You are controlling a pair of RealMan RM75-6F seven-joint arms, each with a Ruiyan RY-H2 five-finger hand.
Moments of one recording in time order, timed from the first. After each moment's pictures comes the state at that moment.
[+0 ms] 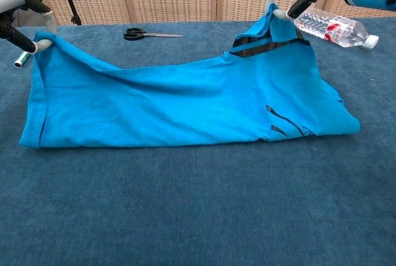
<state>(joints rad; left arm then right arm) -0.62 -1.42 -0.27 -1.45 1.02 1.06 0.24 0.95 -1.48 0.29 -1.06 -1.26 0.67 0.38</state>
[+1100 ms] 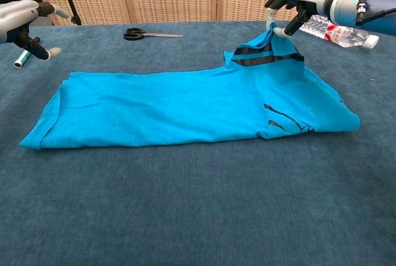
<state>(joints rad) -0.68 -1.54 -0.30 -1.27 0.90 1.02 0.31 1.01 -1.68 0.27 -0.70 -1.27 0.58 0.46</state>
